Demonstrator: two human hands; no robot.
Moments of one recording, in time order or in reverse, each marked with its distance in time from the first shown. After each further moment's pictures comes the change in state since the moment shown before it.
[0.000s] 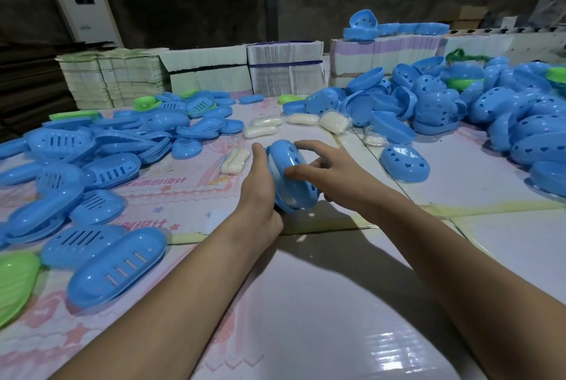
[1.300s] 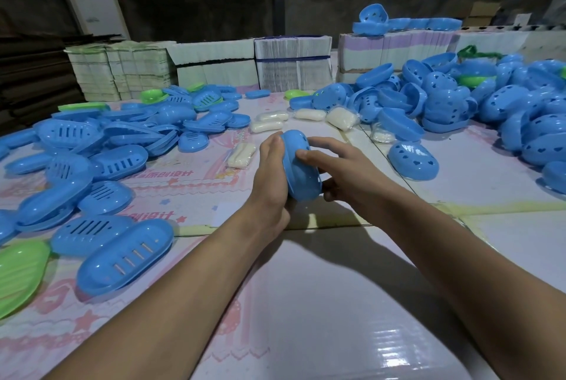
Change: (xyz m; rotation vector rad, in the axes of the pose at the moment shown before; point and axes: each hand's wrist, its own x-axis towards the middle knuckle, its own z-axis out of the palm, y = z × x) left_hand 0.001 -0.005 0.000 0.028 -0.108 0.180; right_hand -0.013 -0.012 0.007 0.336 0.021 0.119
